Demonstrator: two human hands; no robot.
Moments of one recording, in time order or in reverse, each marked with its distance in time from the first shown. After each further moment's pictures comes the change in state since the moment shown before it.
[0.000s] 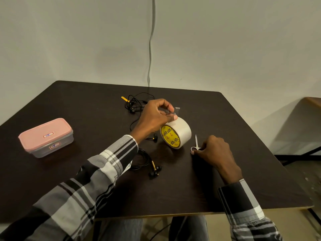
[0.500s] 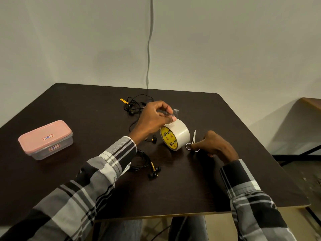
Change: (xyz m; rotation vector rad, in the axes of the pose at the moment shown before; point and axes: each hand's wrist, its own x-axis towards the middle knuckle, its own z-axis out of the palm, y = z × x) left_hand 0.000 -0.002 -0.002 -0.060 -0.025 0.006; right_hand 0.021 -0.009 -0.028 0.305 -0.284 0.117
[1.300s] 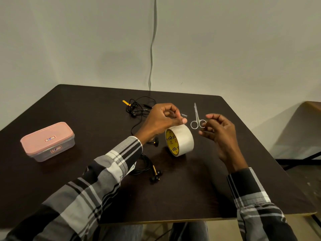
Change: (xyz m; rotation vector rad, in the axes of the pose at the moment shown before) left_hand 0.006 0.002 0.009 -0.071 -0.082 0.005; right_hand -0.020 -0.017 -0.006 1.026 0.275 -0.390
